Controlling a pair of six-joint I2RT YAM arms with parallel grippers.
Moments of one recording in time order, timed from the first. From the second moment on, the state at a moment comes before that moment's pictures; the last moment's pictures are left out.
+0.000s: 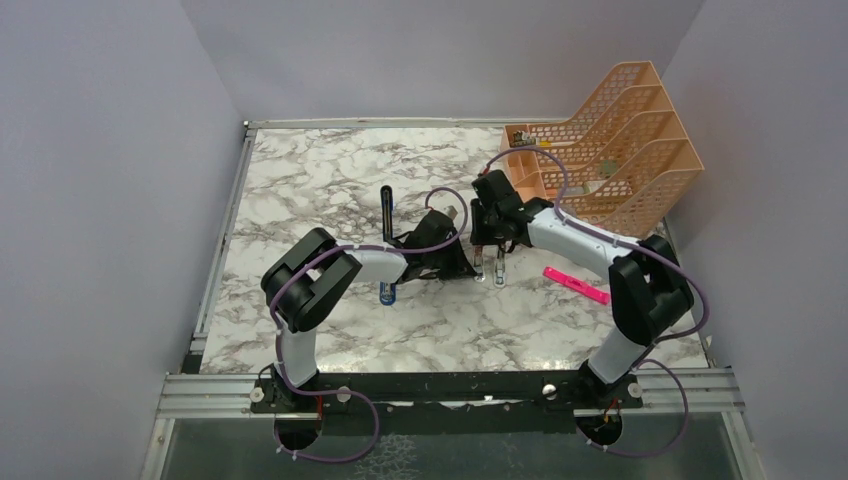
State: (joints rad) left arm -0.79 1.89 0.96 0.23 0.24 -0.92; right arm 0.61 1.69 1.16 -0.42 0.14 0.46
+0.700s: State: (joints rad) left arm -0.79 1.91 1.03 0.12 0.25 -0.94; right arm 0.62 1.57 1.03 -0.41 0.07 0.45
